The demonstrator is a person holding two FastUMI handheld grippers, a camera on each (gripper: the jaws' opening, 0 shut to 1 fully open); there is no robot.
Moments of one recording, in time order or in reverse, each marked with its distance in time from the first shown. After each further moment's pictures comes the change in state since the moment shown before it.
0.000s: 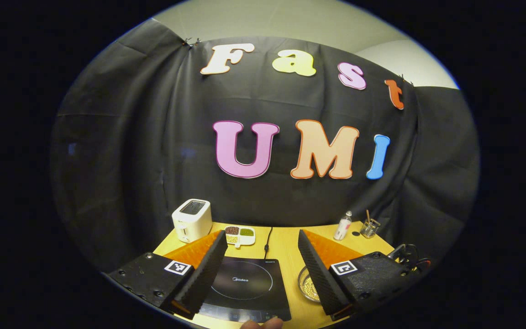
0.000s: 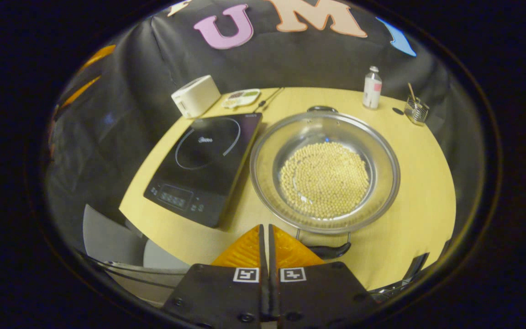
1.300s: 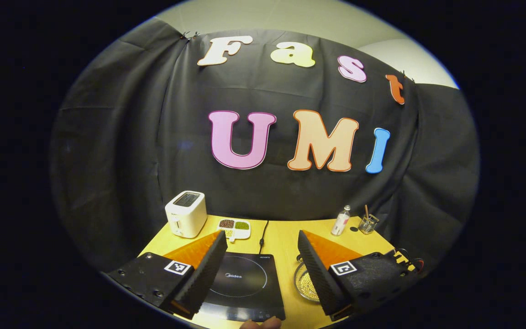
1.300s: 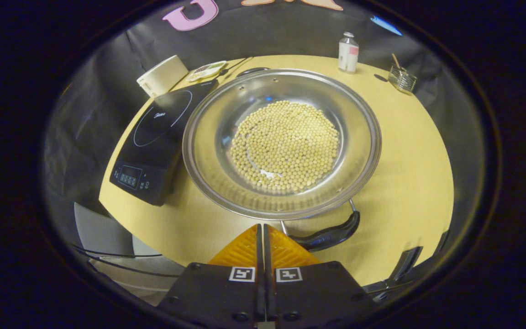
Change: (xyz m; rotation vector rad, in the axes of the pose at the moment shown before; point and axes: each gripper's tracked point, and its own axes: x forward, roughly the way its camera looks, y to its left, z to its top) left arm 0.014 -0.015 -0.023 -0.007 0.084 0.052; right arm 0.018 -0.087 -0.030 0.041 0.164 -0.030
